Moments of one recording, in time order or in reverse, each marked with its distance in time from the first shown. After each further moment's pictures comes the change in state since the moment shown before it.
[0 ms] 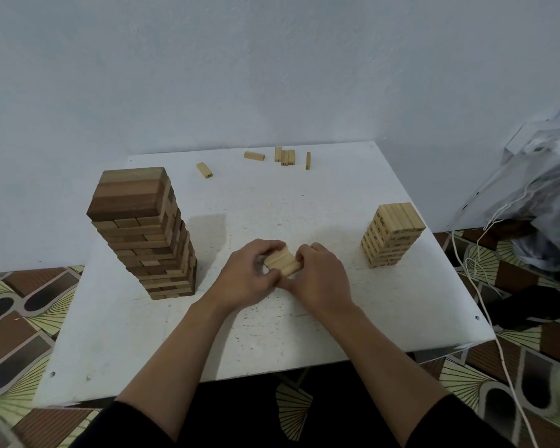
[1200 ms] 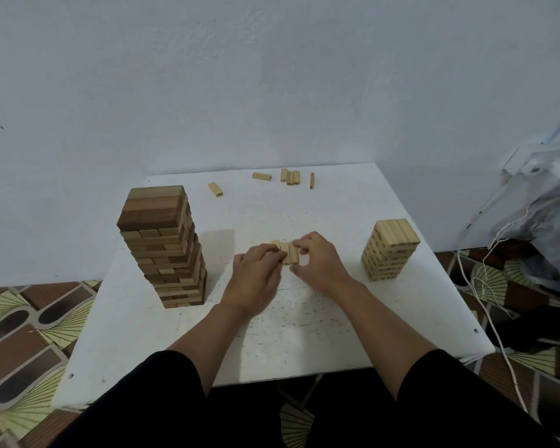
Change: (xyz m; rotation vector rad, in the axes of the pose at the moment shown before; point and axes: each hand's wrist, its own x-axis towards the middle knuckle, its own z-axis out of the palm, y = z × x) left_hand 0.015 -0.020 0.016 0.463 0.184 0.226; right_hand 0.050 0.015 -0.006 0.281 -0.097 -0.115
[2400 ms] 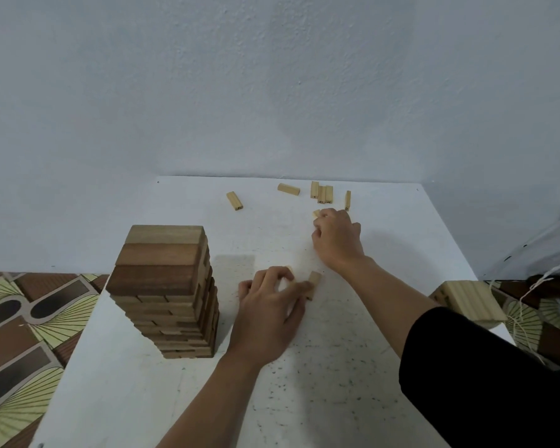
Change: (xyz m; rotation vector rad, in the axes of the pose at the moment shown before) left_hand 0.016 -0.018 -0.001 0.032 0.064 -0.143; right_hand 0.150 0.010 0.019 -0.541 0.049 0.002
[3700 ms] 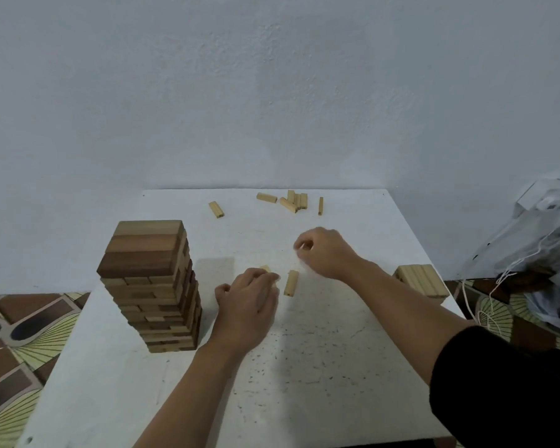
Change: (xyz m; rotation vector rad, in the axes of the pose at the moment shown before) left_hand -0.002 0.008 -0.005 -0.183 -0.054 -0.135; right_hand -0.063 -0.002 -0.078 0.338 -0.262 0.019
